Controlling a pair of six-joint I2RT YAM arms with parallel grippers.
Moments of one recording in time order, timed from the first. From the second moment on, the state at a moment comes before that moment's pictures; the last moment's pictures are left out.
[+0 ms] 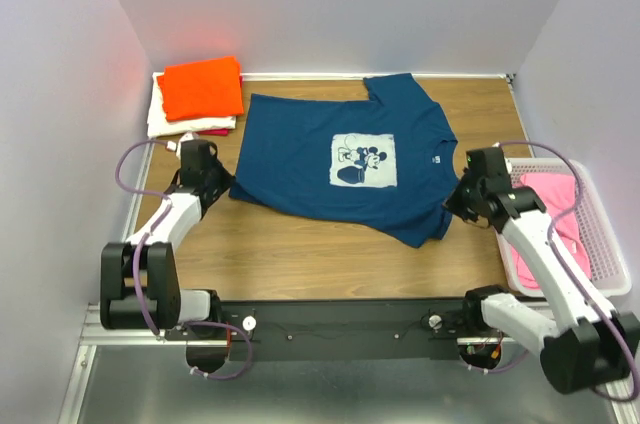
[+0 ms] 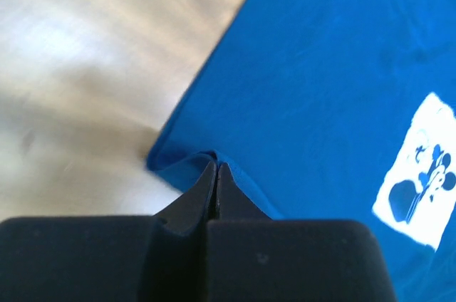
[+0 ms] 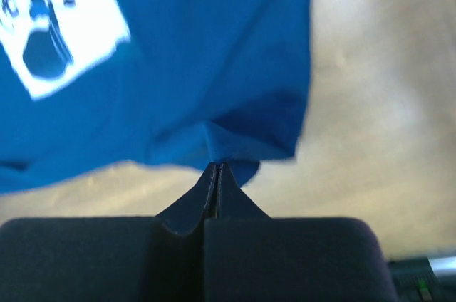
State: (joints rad) left arm 0.01 1.27 0.65 -0.08 0.03 -0.70; right arm 0.20 0.93 0.82 -0.83 0.10 0.74
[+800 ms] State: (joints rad) left arm -0.03 1.68 1.02 -0.08 -0.02 -0.75; right arm 0.19 1.55 1.18 -0.49 0.22 0.61
